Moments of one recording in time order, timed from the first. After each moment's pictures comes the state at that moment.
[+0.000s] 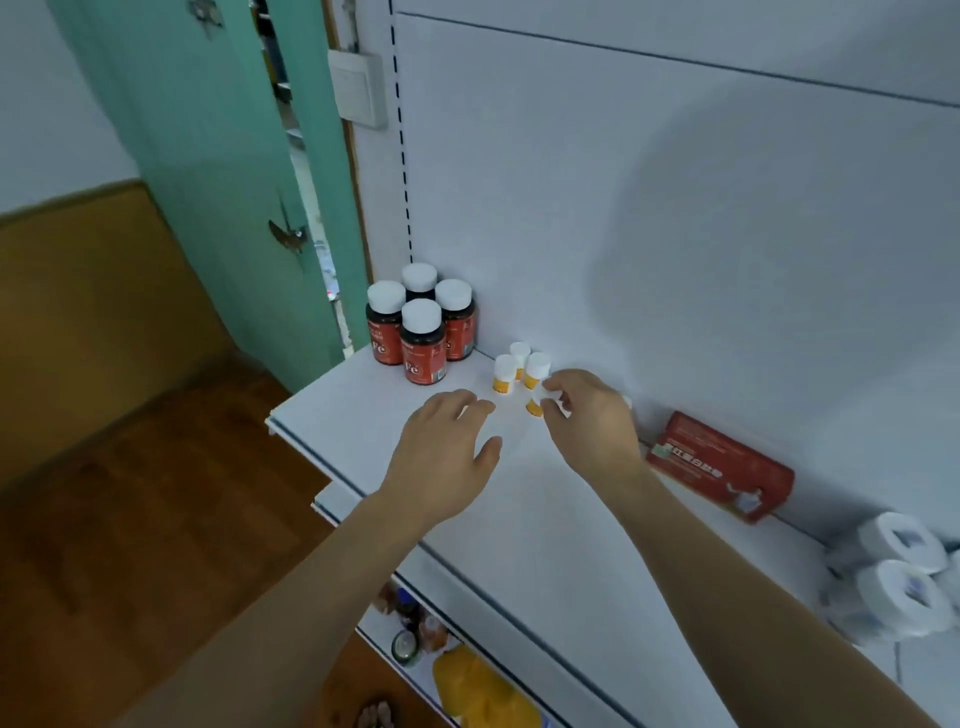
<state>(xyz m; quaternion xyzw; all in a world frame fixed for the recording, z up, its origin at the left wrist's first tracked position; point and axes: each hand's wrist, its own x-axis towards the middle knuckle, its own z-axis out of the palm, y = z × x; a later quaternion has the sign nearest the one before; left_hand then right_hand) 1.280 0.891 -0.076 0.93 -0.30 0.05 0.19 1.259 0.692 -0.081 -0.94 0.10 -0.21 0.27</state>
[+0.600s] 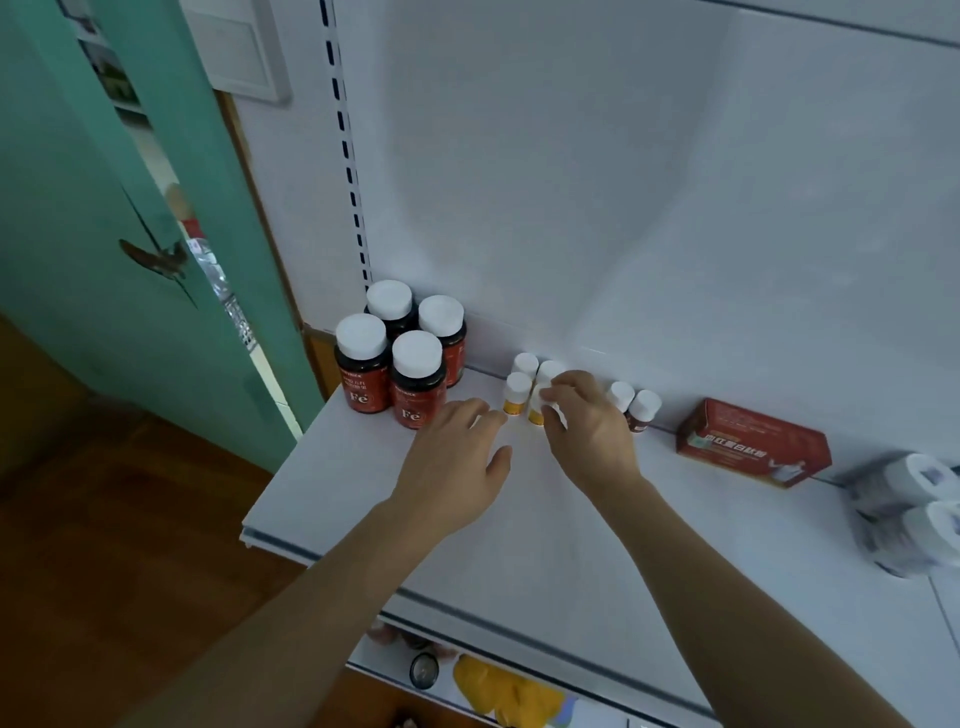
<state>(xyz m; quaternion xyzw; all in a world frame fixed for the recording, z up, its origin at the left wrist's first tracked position) 1.391 0.905 -0.106 0.86 -0.46 0.00 0.24 1.313 0.726 -0.119 -0.93 0.15 -0.29 0.14</state>
